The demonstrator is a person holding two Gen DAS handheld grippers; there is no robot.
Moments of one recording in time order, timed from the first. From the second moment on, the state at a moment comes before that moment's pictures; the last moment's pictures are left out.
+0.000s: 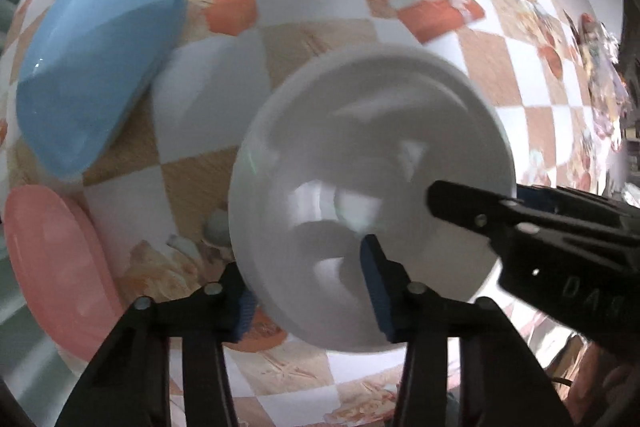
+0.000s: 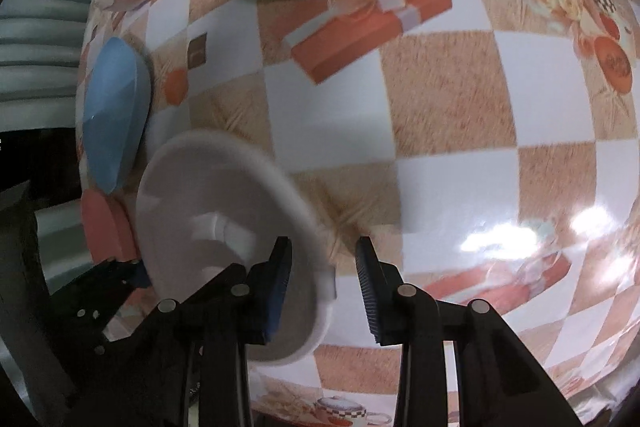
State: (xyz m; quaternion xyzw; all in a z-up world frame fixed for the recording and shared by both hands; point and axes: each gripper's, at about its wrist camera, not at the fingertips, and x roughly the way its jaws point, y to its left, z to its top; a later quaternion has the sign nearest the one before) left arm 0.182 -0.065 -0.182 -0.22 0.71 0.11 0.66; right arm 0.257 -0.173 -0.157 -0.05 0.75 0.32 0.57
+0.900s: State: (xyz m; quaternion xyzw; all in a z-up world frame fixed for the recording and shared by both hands) left arm 0.167 -0.047 -0.180 -0.23 0.70 0.15 0.66; right arm 0.242 -0.160 -0.167 -0.05 0.74 0.34 0.58
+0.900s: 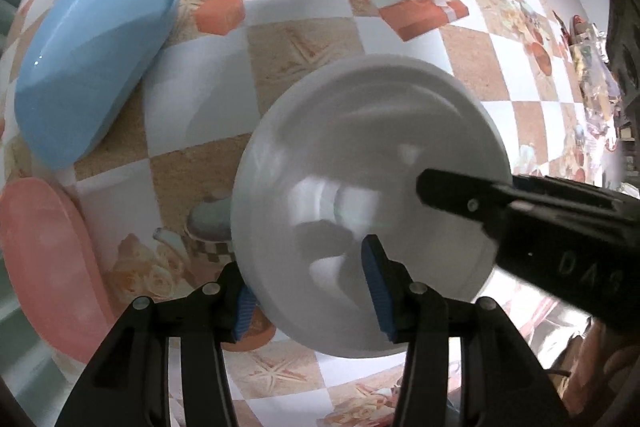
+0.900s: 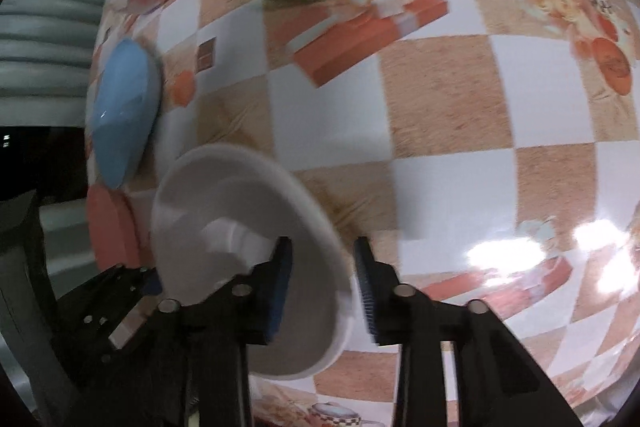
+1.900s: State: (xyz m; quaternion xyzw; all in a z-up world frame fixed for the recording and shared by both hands) left arm 0.048 -0.118 -0.142 -0.22 0.71 0.13 0.65; right arm 0.166 -0.213 -0.140 -0.06 0.76 0.35 0.55
